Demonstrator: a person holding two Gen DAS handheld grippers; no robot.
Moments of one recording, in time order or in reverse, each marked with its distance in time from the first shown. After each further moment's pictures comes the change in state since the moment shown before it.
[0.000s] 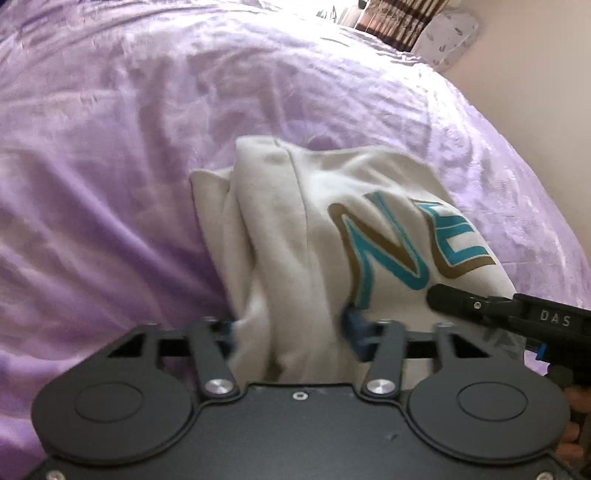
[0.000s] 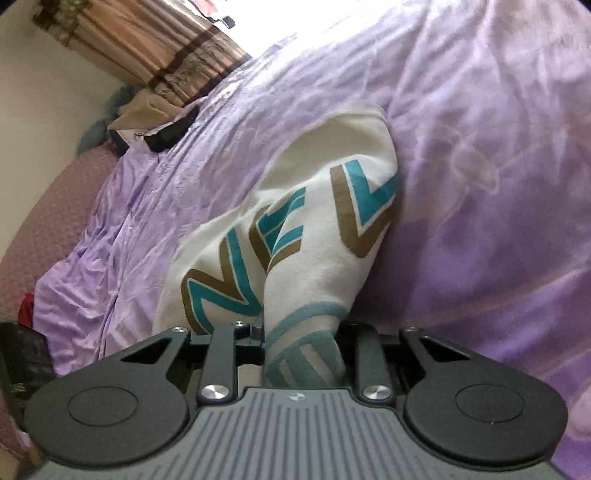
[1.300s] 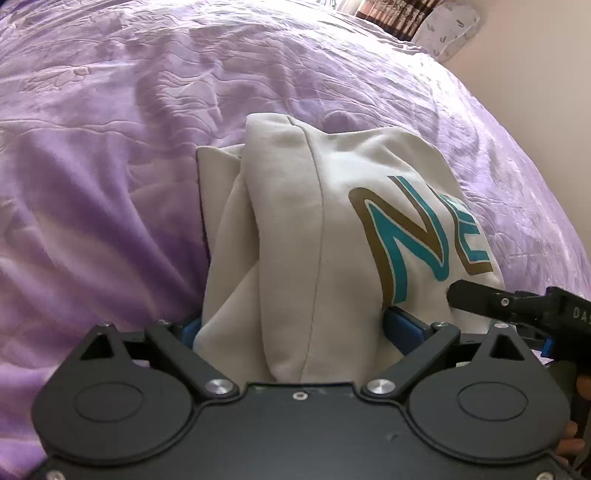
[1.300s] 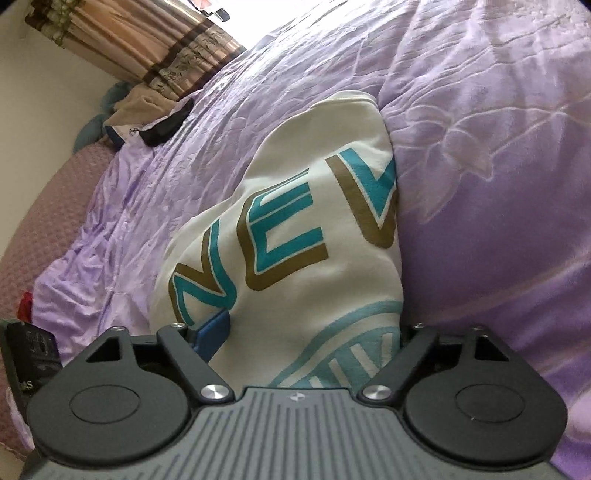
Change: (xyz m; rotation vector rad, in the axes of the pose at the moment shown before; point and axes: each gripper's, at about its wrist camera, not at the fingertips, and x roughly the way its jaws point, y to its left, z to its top) left arm 0.032 0.017 -0.006 0.001 0.045 -0.027; right arm 0.015 -0.025 -0.003 0.026 0.056 0.003
